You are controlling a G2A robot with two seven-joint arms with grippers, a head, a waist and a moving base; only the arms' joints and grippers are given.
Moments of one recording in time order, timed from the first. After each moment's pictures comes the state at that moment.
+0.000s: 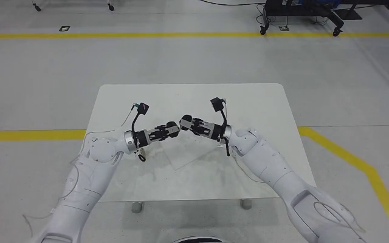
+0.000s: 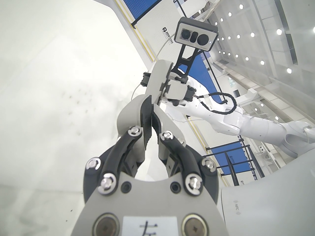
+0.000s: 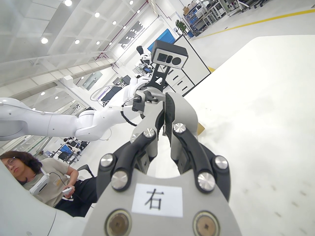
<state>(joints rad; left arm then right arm) 1.12 -1.12 -1.16 -1.25 -0.16 -0.59 -0.93 -0.90 -1.38 0.80 -0.83 -0.02 -1.01 0.41</state>
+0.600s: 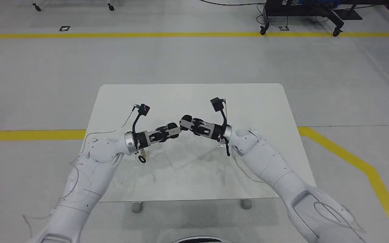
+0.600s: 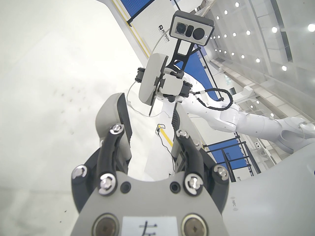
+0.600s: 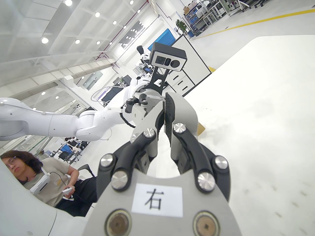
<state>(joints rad) 1.13 -1.11 -1.14 -1.26 -0.19 -0.60 -0.95 -0.90 -1.38 0.80 -0.84 -0.02 -1.01 0.43</state>
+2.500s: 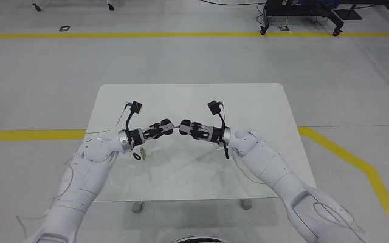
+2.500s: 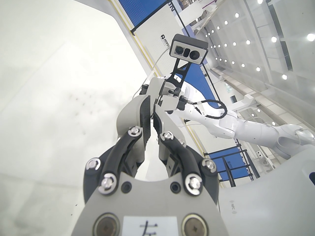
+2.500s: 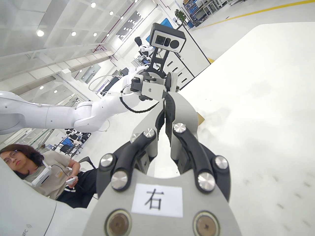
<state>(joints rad) 1.12 -1.09 -1.17 -1.24 -0.21 -0.60 -0.92 -0.91 -1.38 0.80 -0.83 -0.03 -1.01 0.49</state>
